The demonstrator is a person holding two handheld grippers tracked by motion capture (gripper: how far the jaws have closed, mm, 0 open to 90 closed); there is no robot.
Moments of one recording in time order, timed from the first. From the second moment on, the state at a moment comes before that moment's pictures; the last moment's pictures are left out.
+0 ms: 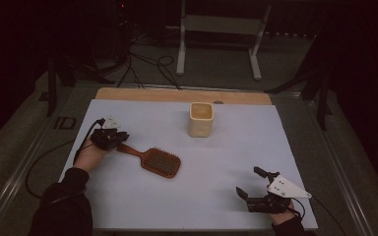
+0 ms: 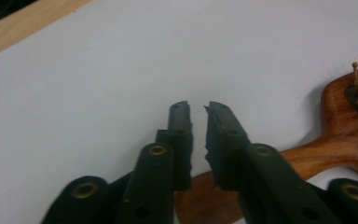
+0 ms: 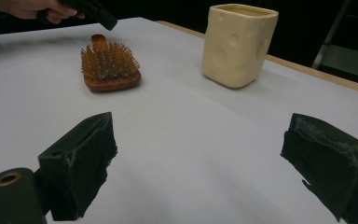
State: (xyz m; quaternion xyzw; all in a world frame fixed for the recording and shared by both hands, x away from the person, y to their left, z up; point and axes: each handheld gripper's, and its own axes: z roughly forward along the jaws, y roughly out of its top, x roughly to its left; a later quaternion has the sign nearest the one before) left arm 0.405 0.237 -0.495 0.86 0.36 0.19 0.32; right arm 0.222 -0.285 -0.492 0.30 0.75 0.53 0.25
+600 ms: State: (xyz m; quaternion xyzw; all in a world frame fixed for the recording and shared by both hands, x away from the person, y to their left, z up) left arm 0.415 0.228 -0.506 0.88 0.35 0.17 0.27; right arm 0.223 -0.285 -0.493 0.30 0.75 0.53 0.24
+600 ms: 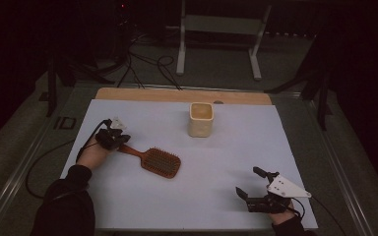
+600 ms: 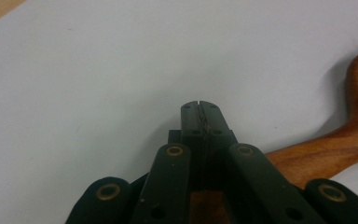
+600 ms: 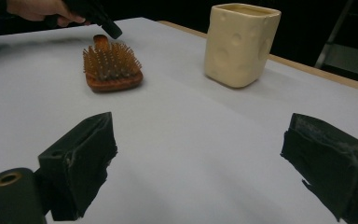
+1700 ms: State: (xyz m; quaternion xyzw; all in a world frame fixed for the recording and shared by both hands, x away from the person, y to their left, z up) left arm 0.371 0.234 -0.506 0.90 0.34 0.13 0.24; right arm 0.223 -0.285 -0.491 0.30 0.75 0.54 0.24
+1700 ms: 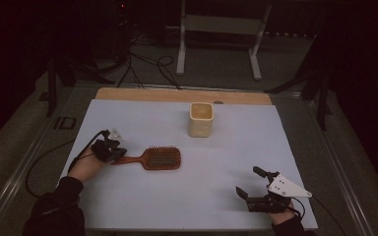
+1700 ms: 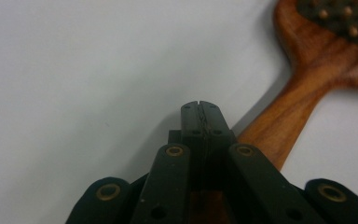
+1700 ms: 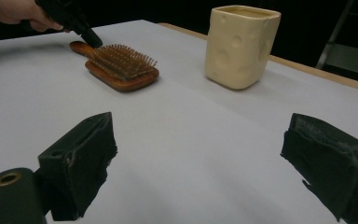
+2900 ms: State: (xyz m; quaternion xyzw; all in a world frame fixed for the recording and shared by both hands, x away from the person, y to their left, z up) left arm 0.312 0.201 -0.498 0.92 0.31 0.08 0.22; right arm 0.223 -0.282 -0.492 0.30 0.75 0.54 0.23
